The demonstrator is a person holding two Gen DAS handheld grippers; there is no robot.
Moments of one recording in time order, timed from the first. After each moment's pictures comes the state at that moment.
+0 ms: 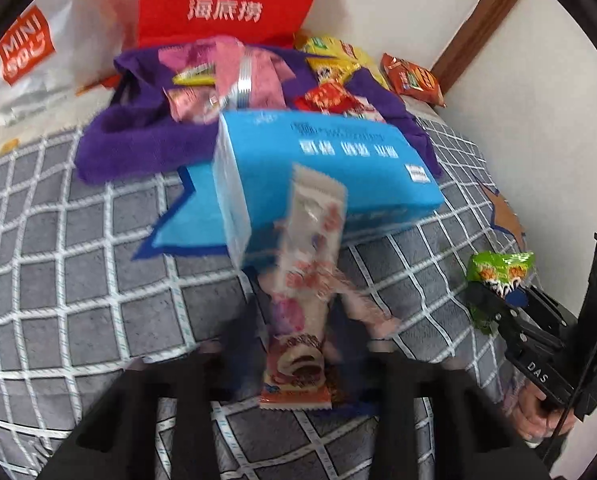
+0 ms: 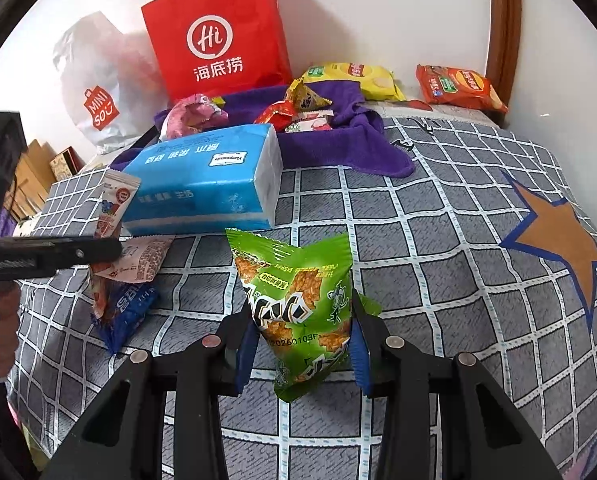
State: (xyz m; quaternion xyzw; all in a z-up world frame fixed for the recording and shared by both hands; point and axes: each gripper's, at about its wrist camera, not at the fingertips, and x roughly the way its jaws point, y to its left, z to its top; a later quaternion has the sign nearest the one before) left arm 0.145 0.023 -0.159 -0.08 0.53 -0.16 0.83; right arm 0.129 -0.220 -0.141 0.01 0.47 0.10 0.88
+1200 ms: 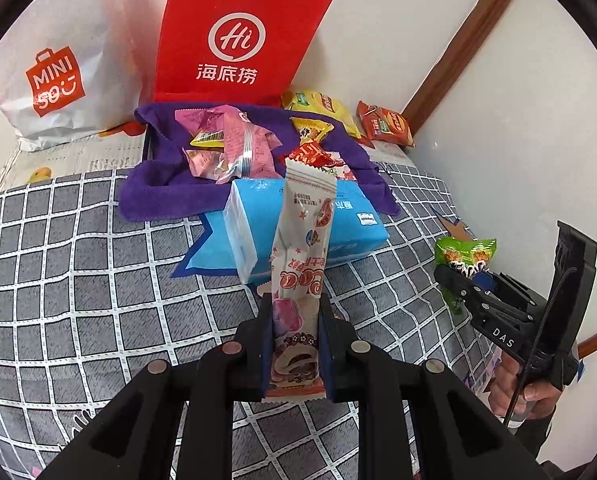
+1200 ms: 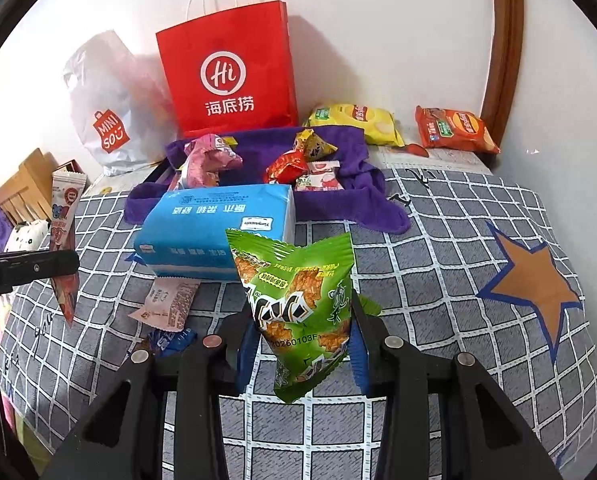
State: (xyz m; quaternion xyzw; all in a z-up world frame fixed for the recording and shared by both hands) left arm 0.111 0.054 -0.090 -0.10 0.46 -0.17 0.86; right arm 0.133 -0.202 -0.088 -0.01 0.44 0.10 0.89
